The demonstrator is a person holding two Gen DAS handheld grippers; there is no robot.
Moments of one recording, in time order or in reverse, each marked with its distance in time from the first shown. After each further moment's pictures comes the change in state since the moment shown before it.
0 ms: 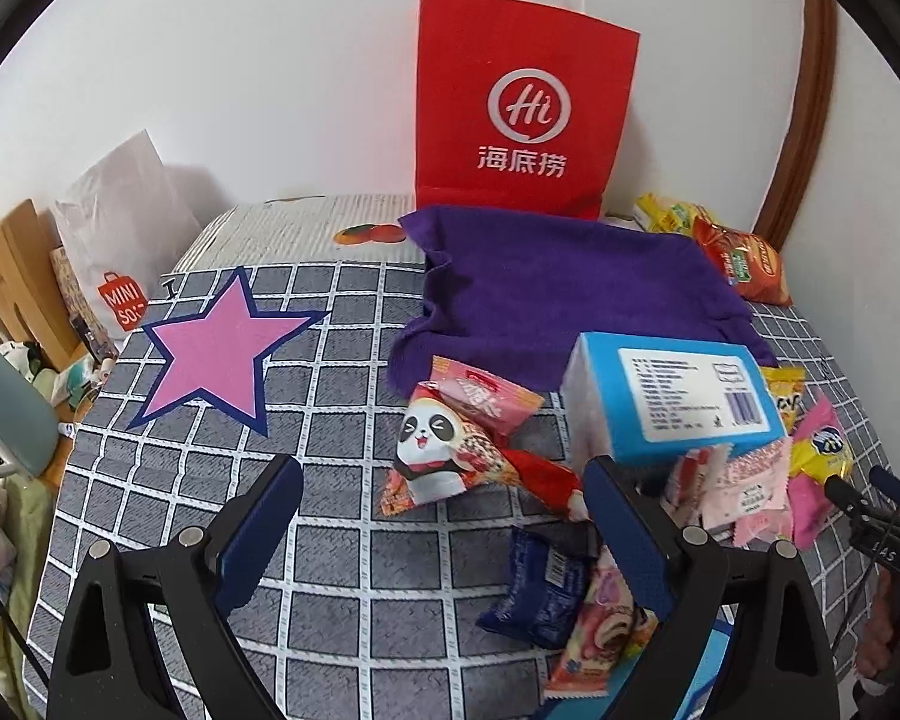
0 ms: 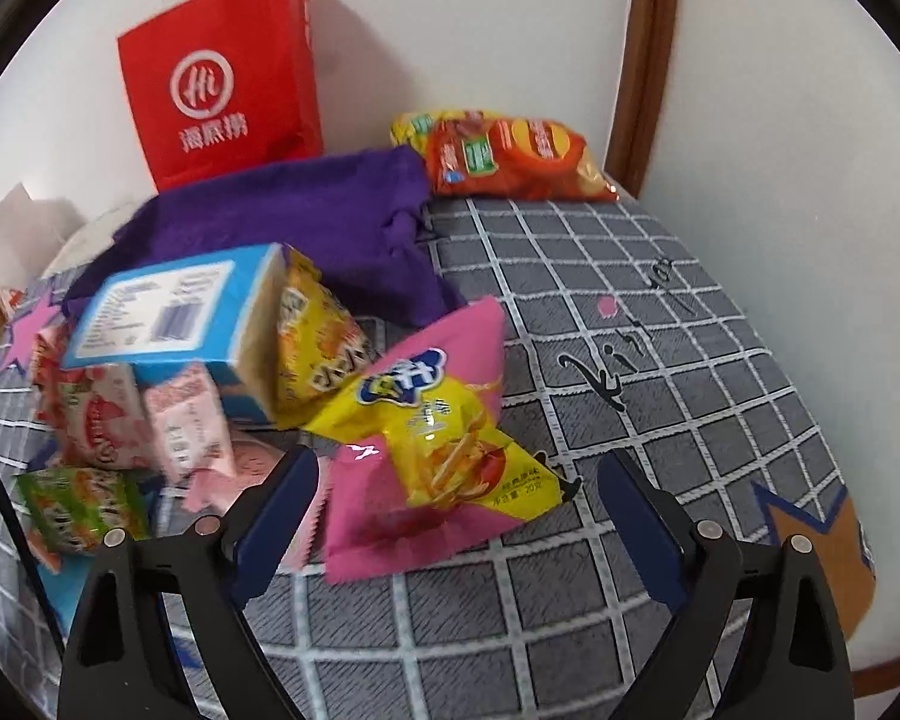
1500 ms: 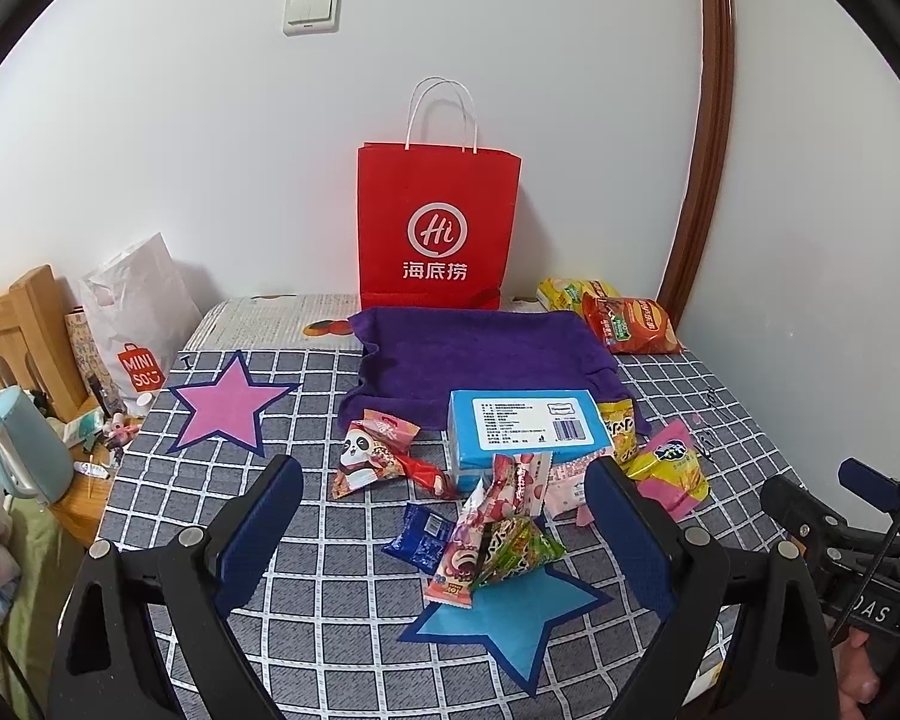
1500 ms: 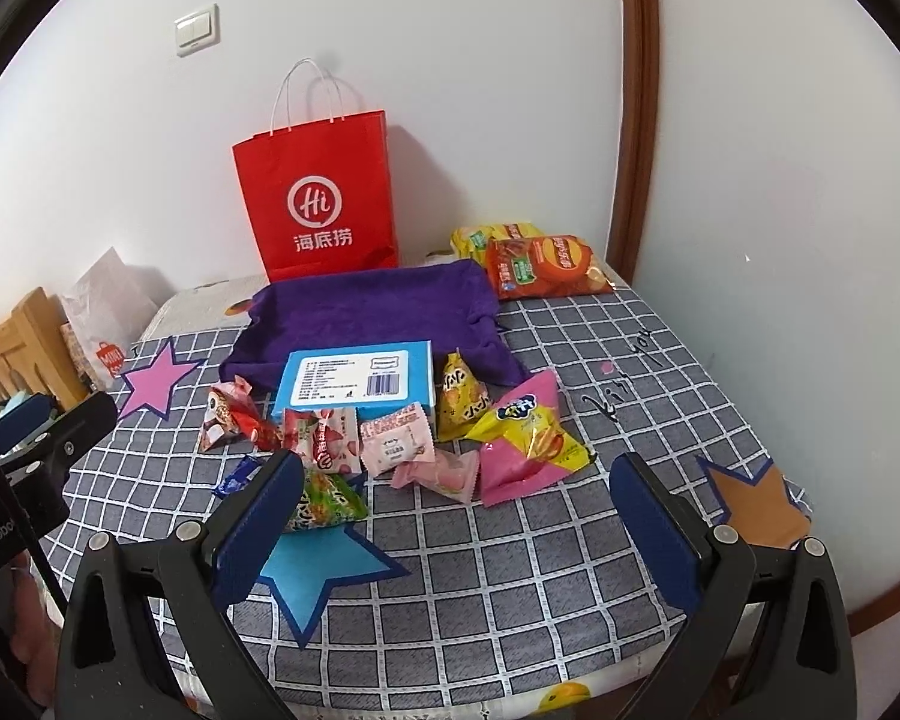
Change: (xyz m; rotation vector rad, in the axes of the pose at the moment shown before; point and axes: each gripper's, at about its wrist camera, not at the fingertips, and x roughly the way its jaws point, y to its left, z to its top) left arm -0.154 -0.047 -0.025 0.033 -0.191 -0.090; right arm -0.200 0.059 -0.015 0.033 -0.184 0.057
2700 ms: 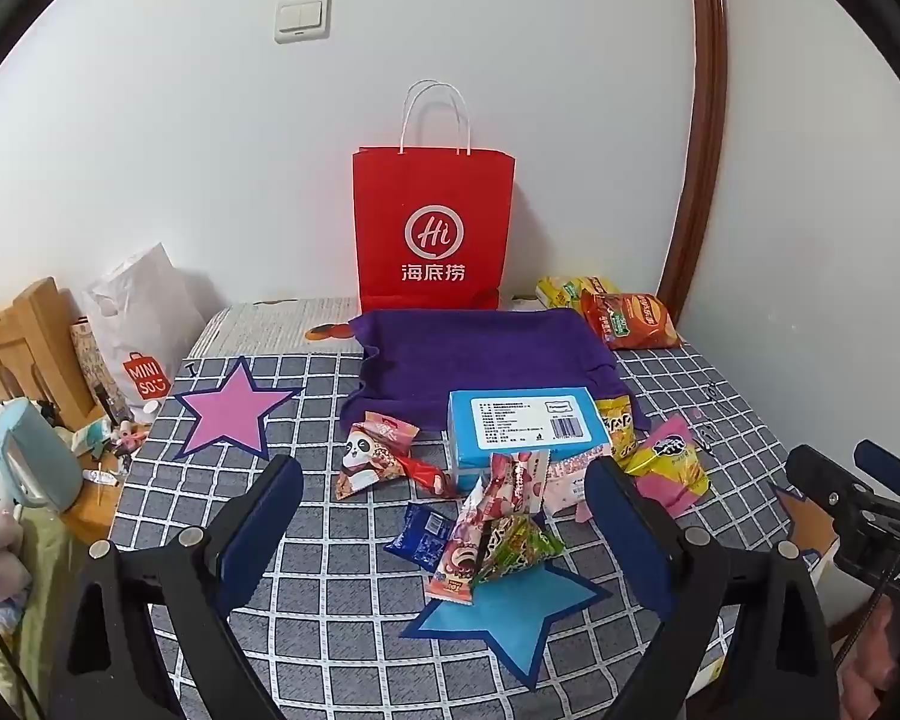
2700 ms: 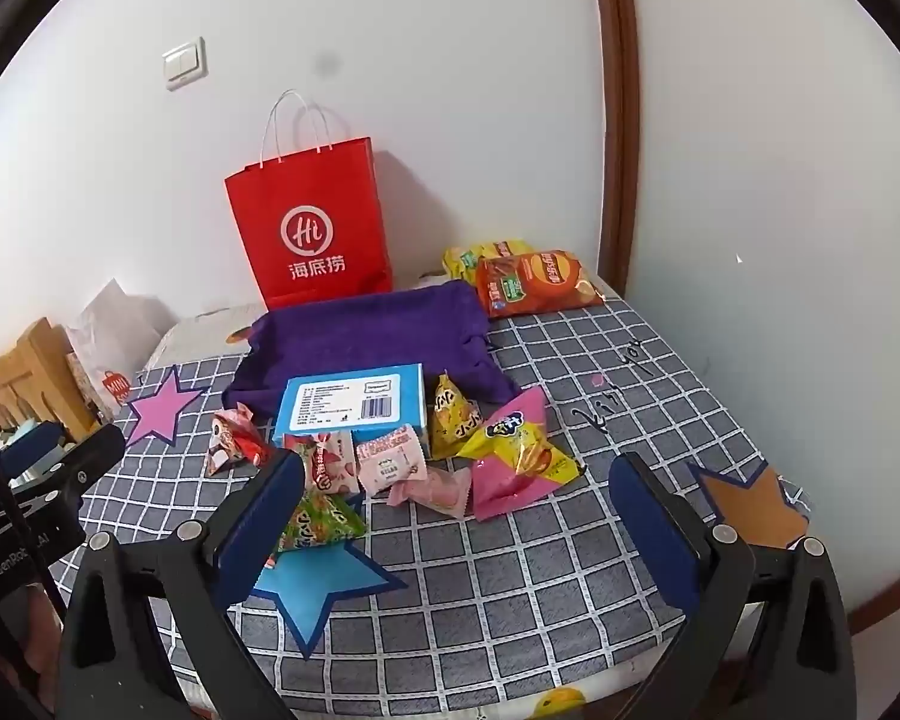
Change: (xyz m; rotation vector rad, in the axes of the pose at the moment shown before) left arm -0.008 -0.008 0.004 0.034 -0.004 0.022; right arm -0.015 -0.015 0.009 0.047 -0.030 0.020
